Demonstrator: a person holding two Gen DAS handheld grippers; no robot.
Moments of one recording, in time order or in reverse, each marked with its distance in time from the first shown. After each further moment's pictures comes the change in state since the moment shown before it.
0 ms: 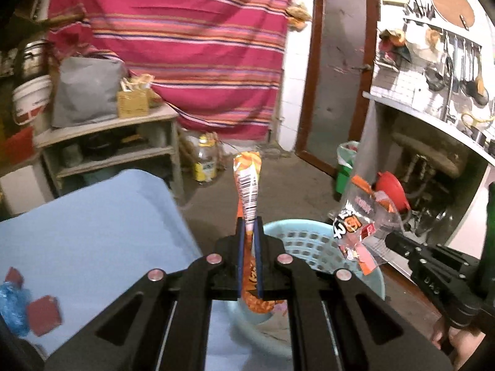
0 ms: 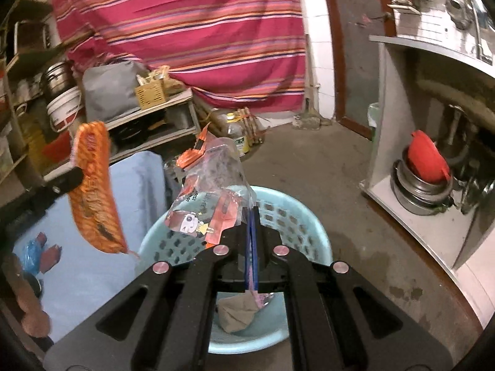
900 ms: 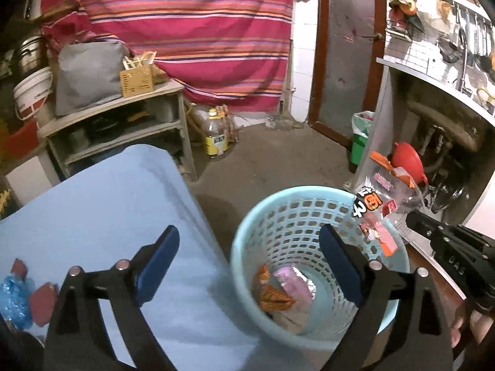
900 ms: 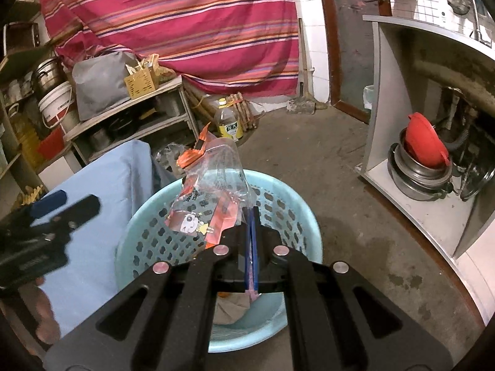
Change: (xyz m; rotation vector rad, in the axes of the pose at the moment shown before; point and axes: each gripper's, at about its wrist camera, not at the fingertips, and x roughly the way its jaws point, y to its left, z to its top) left arm 0.022 0.000 -0.022 0.022 0.122 0.083; right arm 0.026 -0.003 -0.005 0.015 0.080 0.009
